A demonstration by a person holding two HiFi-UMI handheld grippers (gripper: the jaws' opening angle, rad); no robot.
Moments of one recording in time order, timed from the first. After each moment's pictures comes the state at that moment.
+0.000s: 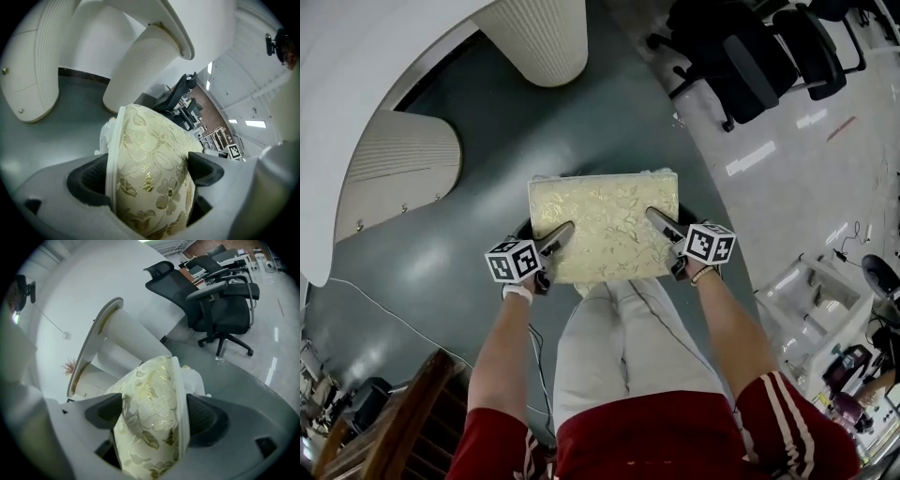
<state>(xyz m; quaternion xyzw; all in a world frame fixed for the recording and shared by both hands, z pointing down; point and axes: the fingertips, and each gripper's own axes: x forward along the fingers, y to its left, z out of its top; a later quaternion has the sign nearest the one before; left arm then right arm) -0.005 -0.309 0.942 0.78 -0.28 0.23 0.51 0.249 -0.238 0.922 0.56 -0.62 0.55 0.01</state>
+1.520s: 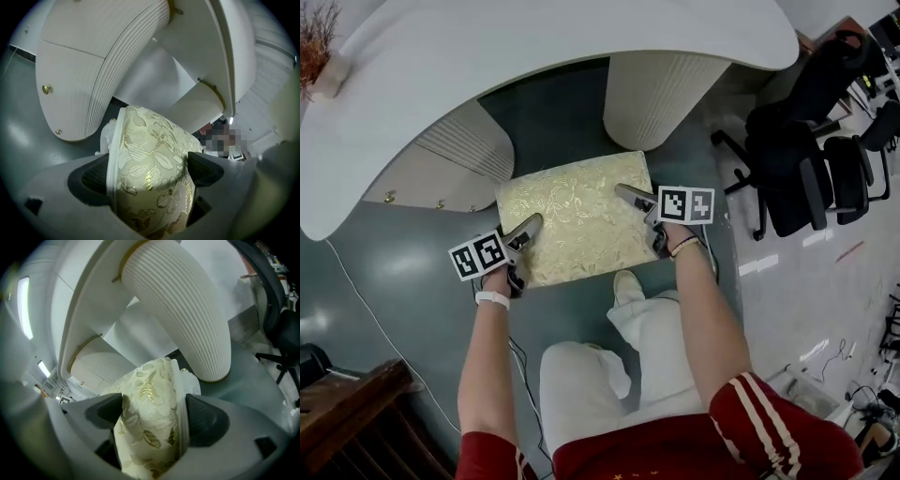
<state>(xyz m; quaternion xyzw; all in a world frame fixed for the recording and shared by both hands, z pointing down) -0.226 -0.488 0.956 0.71 -0.47 0.09 0.52 0.039 -0.541 0.943 0.42 -0.75 0.49 0.13</state>
